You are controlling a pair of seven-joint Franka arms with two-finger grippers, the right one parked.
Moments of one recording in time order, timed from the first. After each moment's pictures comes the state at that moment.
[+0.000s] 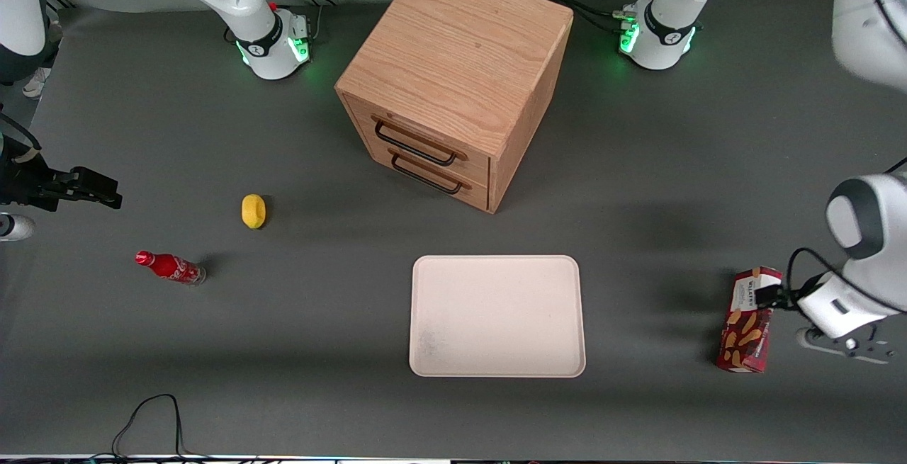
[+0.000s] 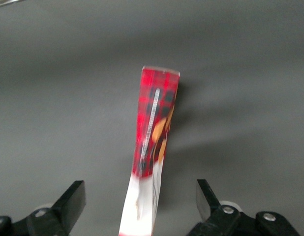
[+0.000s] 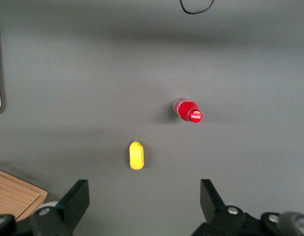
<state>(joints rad) 0.11 0.66 -0.02 -1.43 0.04 2.17 0.30</state>
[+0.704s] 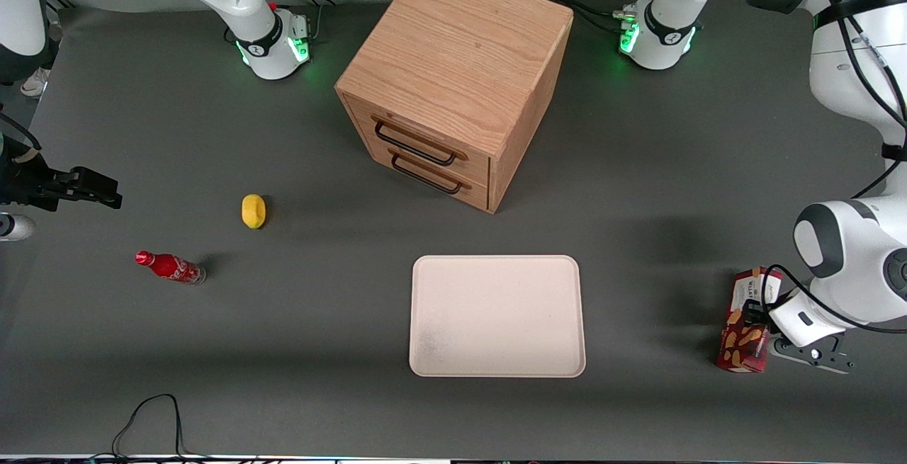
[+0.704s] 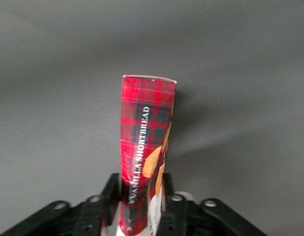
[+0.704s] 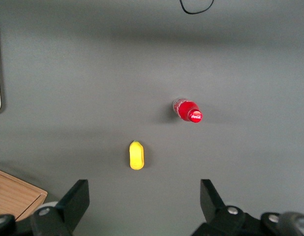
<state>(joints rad) 0.09 0.74 0.00 -1.42 0.02 2.25 0.39</state>
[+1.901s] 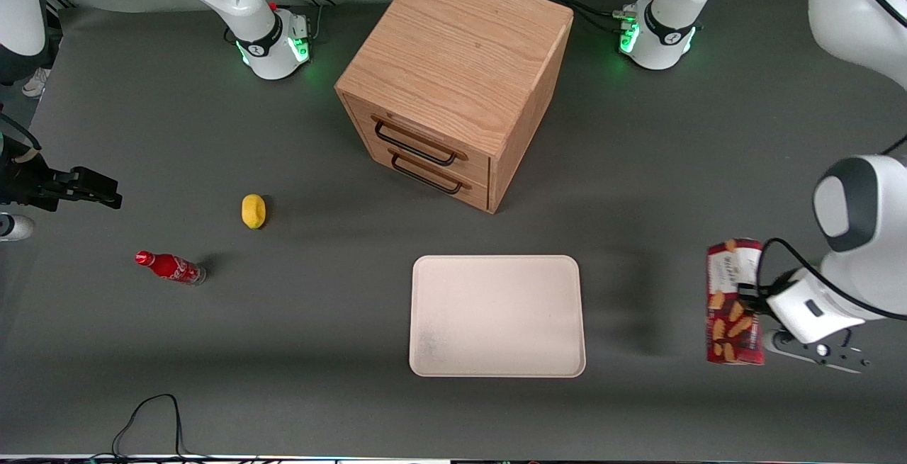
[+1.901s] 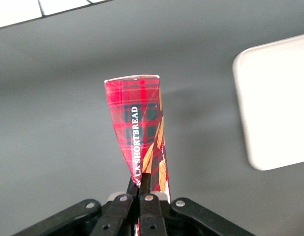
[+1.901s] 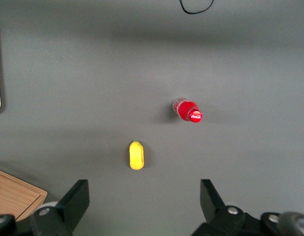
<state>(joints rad) -0.05 0.61 -0.07 -1.15 0.00 1.79 0.09</state>
